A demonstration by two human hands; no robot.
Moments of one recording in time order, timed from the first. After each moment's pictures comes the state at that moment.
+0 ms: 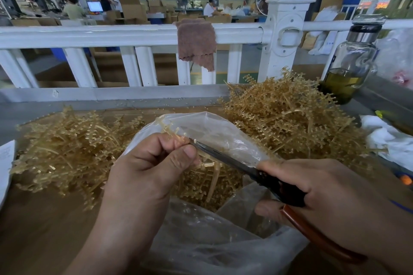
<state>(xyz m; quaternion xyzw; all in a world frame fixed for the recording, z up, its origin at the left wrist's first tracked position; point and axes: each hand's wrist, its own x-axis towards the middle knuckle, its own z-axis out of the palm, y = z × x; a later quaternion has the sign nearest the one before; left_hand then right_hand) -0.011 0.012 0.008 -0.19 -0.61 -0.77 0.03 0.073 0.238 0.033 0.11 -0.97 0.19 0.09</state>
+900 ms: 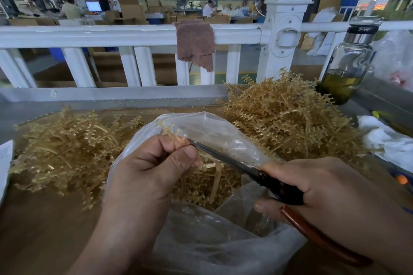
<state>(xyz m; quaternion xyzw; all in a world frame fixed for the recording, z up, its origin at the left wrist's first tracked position) -0.011 0.016 0.003 -0.17 -0.60 -0.78 0.03 0.074 0.237 0.036 0.11 -0.97 0.17 0.11</state>
